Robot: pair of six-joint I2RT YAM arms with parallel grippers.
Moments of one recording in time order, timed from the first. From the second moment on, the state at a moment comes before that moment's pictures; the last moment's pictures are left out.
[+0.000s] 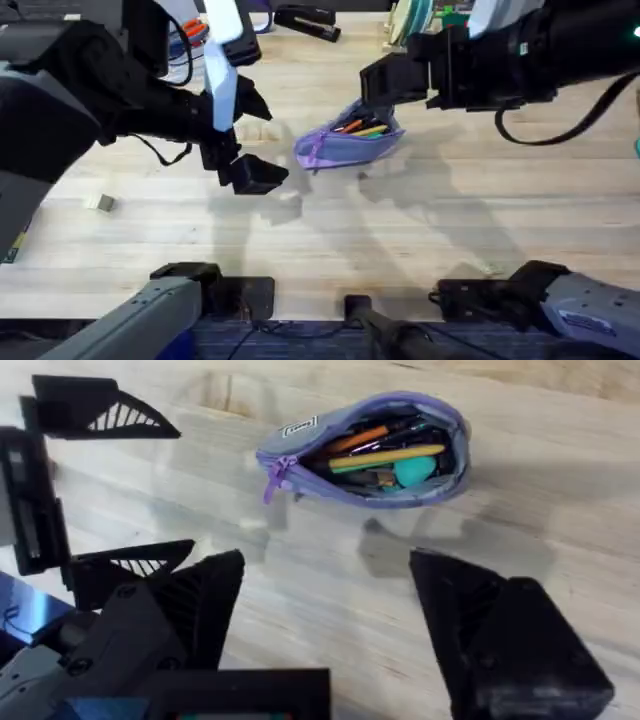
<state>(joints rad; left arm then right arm) 0.01 1.16 0.97 -1.06 0.64 1.15 0.61 1.24 1.39 -1.11 -0.08 0.48</state>
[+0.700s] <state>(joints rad) 0.01 1.17 0.97 -1.07 0.64 1.15 0.67 1.24 1.39 -1.11 -0.13 0.52</state>
